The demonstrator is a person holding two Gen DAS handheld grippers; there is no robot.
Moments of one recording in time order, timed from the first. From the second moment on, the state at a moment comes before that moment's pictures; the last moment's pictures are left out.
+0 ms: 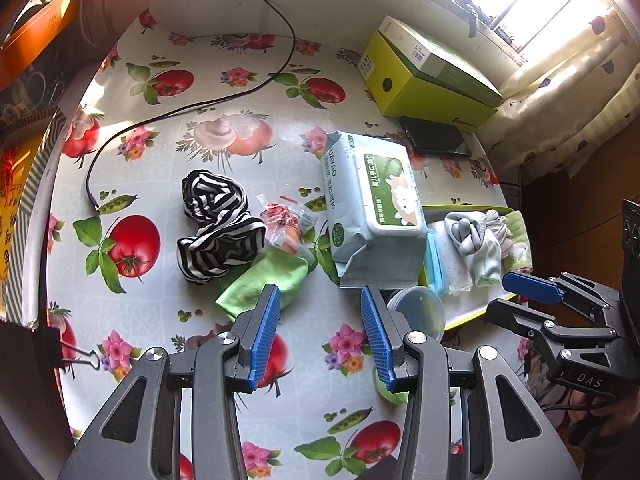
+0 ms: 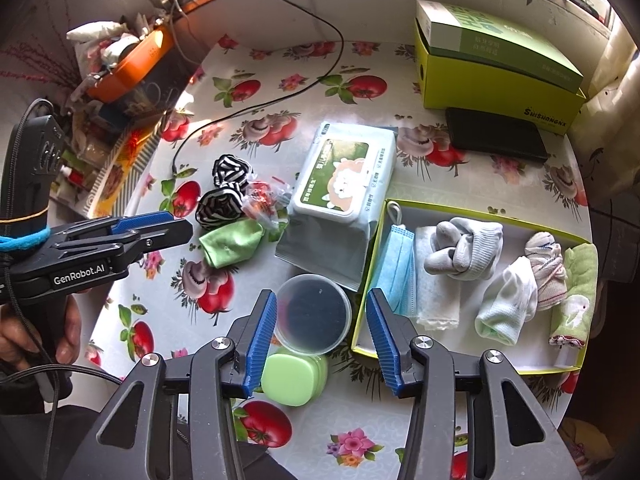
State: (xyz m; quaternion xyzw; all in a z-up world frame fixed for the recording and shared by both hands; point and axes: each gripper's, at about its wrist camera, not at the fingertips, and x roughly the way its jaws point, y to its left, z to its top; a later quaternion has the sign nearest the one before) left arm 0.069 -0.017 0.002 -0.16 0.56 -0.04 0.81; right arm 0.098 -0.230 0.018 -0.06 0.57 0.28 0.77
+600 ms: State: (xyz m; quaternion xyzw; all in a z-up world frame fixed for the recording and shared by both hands) left arm 0.063 -0.002 -0.002 -0.17 0.56 -0.02 0.81; right arm 0.096 -0.213 0.019 -0.06 0.57 0.30 0.76
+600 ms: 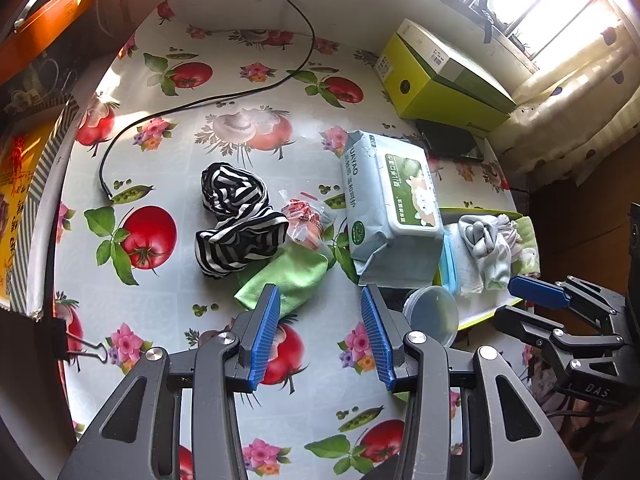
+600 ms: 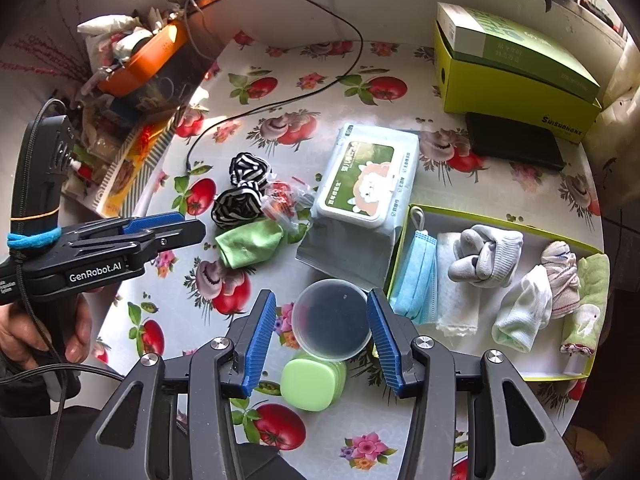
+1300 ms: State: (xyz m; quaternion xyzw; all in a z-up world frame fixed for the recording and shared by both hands) left arm 0.051 0.041 -0.024 -0.22 0.57 0.01 0.79; right arm 0.097 -0.160 0.009 -0.09 0.57 0.34 0.74
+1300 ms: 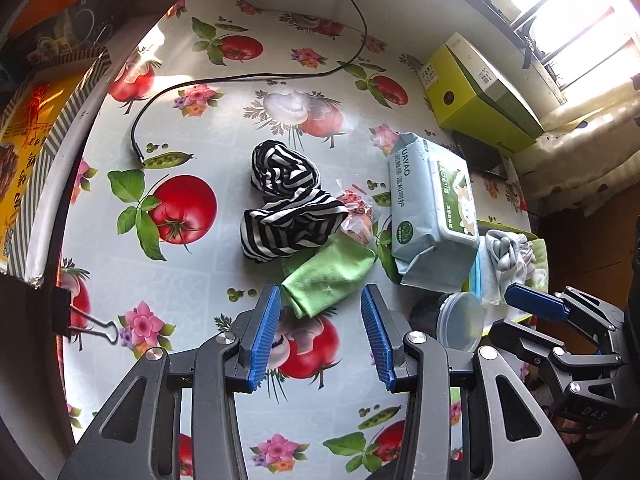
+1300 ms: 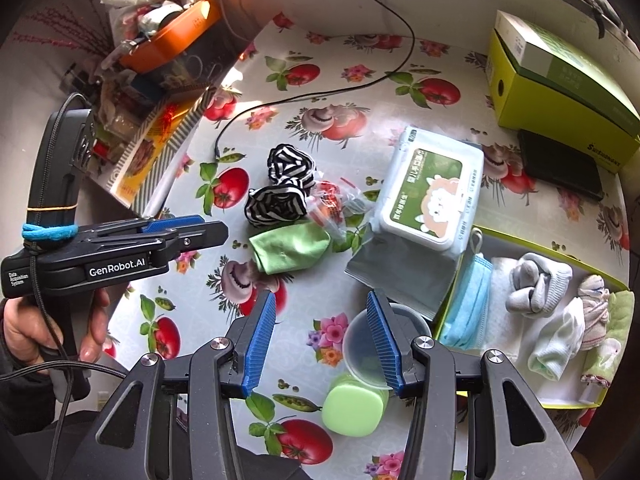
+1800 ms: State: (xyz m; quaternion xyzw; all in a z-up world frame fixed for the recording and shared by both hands) left arm 0.085 0.066 -0.055 -0.21 0.57 0.02 0.79; right arm 0.104 -0.139 0.000 -0.10 0.58 0.35 0.73
